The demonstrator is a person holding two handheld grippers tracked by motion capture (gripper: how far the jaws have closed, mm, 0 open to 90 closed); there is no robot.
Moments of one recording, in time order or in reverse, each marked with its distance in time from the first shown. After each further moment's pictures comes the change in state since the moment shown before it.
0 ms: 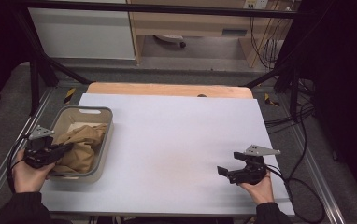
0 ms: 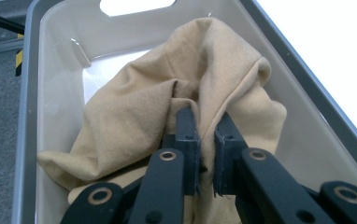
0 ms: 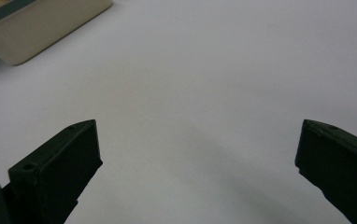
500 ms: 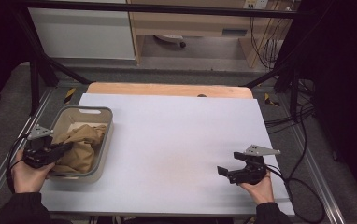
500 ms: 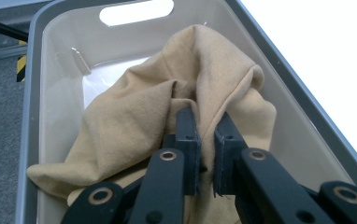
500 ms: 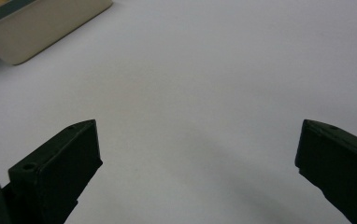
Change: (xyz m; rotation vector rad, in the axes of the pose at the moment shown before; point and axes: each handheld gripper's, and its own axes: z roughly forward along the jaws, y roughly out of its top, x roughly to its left) left arm -0.003 0.003 -0.005 -0.022 0.000 0.003; right arm 0.000 0.000 0.000 0.000 0.000 0.000
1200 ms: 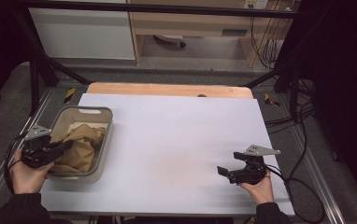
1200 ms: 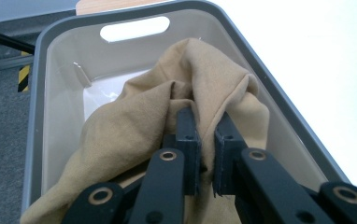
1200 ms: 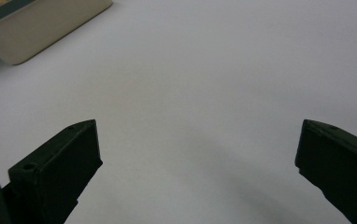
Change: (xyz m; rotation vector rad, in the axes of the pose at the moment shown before) left arm -0.005 0.004 -0.009 -0.050 0.000 -0.001; right arm 0.000 0.000 0.000 0.001 0.000 0.000
